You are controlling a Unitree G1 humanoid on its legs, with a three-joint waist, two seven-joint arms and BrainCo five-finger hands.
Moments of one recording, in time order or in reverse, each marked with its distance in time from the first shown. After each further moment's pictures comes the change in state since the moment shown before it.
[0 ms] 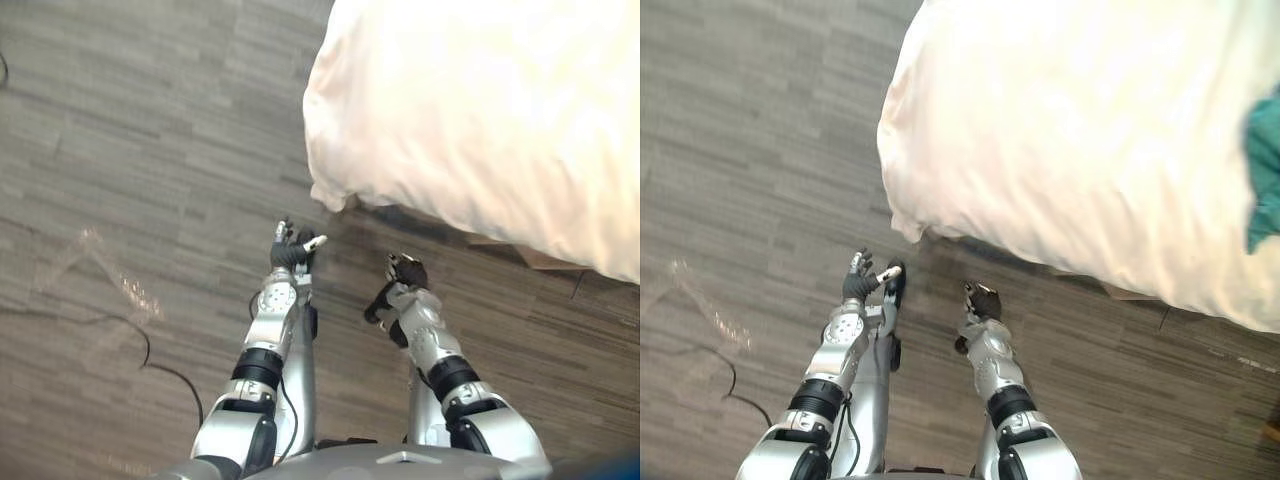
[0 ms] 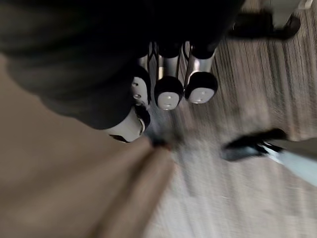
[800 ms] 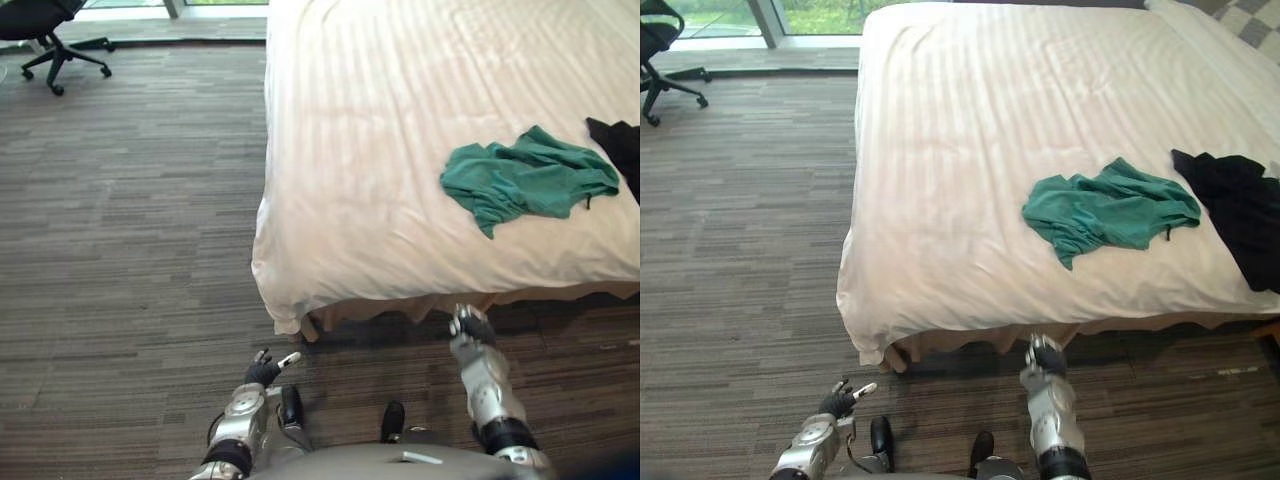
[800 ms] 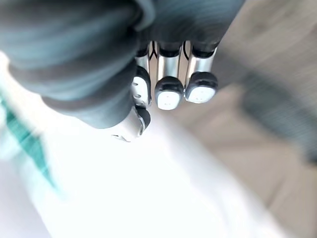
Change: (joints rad) left arm 0.319 0.084 0.062 0.277 -0.062 0.075 -0.125; right arm 0.137 -0.120 -0.120 -0.292 -0.082 0.074 0.081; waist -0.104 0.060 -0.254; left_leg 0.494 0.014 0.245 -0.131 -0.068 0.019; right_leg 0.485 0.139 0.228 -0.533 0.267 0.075
